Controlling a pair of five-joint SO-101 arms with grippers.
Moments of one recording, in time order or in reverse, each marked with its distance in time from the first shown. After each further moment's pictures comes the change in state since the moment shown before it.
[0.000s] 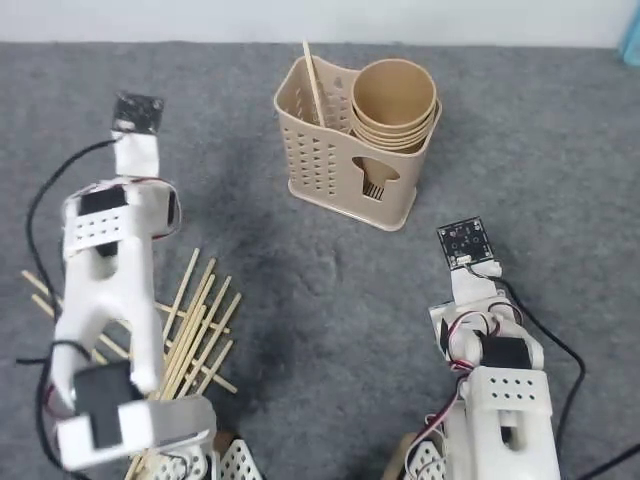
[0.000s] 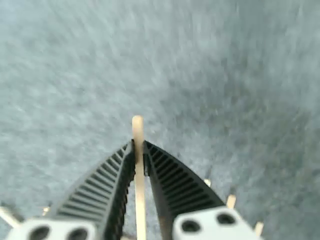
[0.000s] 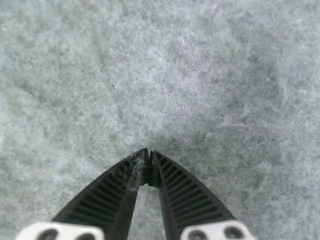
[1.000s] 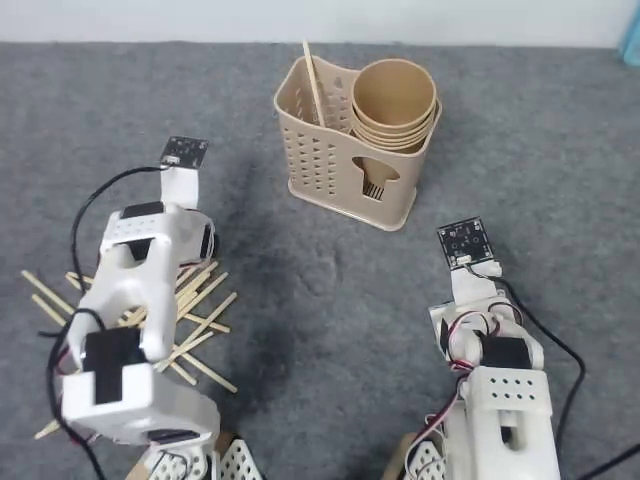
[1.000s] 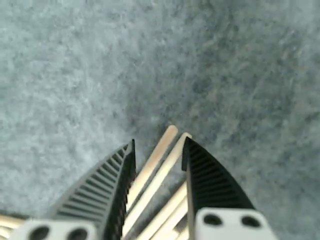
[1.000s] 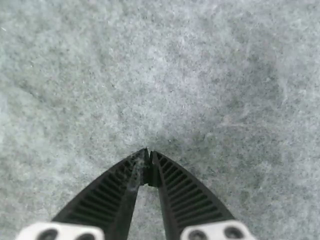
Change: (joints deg) left arm 5.2 12.2 6.4 -0.4 0.4; right arm 0.0 0.0 0.0 0.0 0.0
